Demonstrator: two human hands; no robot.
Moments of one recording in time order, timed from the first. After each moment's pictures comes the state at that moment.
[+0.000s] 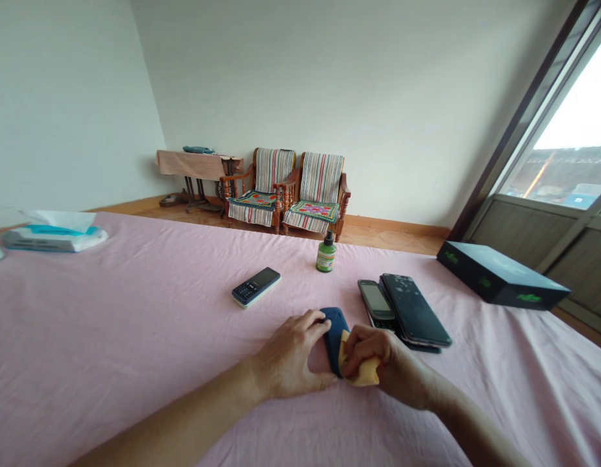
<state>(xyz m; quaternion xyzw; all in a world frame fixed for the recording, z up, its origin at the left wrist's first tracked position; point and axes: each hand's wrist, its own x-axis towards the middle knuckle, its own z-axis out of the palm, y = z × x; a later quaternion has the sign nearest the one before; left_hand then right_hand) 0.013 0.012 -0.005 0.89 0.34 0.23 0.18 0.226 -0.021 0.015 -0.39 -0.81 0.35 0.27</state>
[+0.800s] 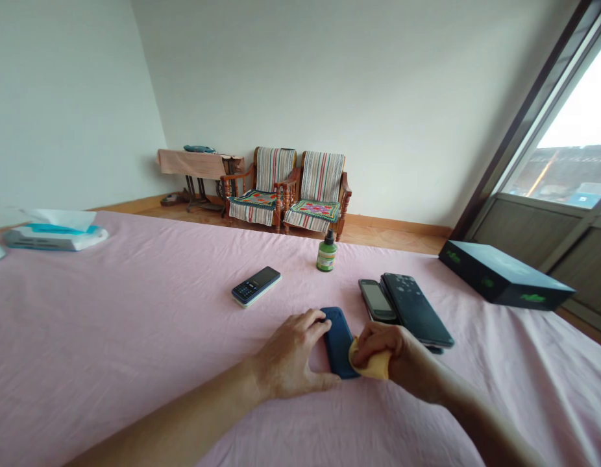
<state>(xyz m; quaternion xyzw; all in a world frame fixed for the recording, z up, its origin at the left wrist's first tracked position) 0.015 0.011 0.000 0.90 0.35 0.22 0.16 0.245 -0.016 0.013 -0.44 -0.78 0.34 0.28</state>
